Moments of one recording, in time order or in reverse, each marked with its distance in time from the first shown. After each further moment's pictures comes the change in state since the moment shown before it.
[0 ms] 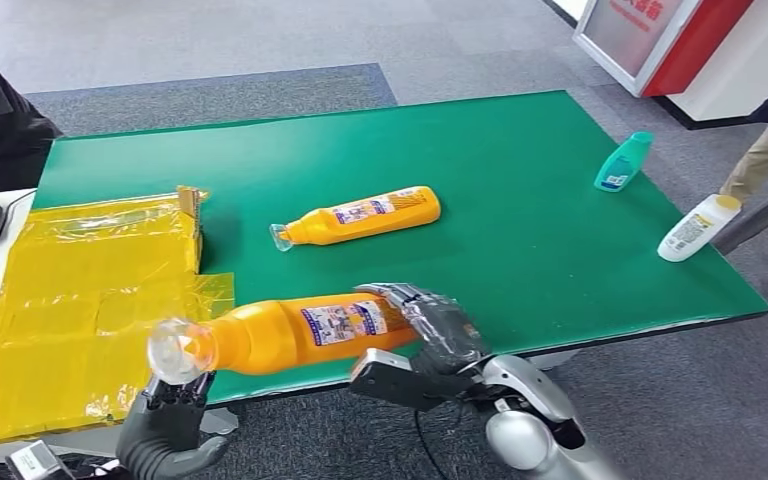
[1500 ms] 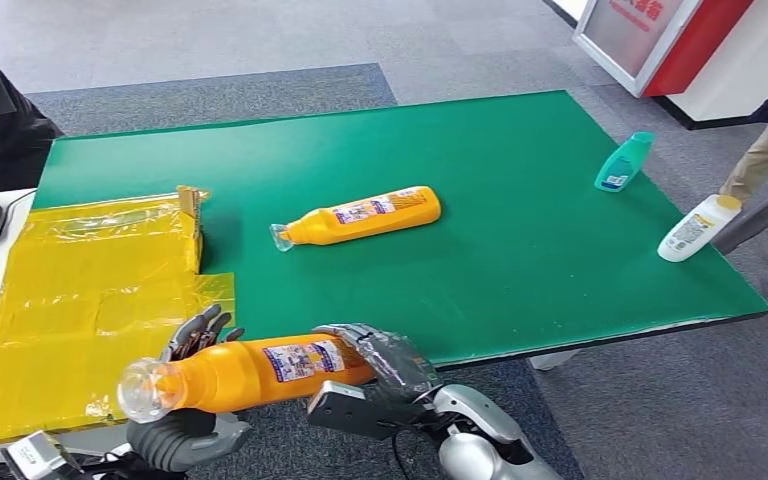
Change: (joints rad) left arm -0.005 -0.025 -0.121 -0.182 -0.011 0.117 0.123; right arm 0.013 0.064 0.091 0.241 -0.021 -0.077 -0.068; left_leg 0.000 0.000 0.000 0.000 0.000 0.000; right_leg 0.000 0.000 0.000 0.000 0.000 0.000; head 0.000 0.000
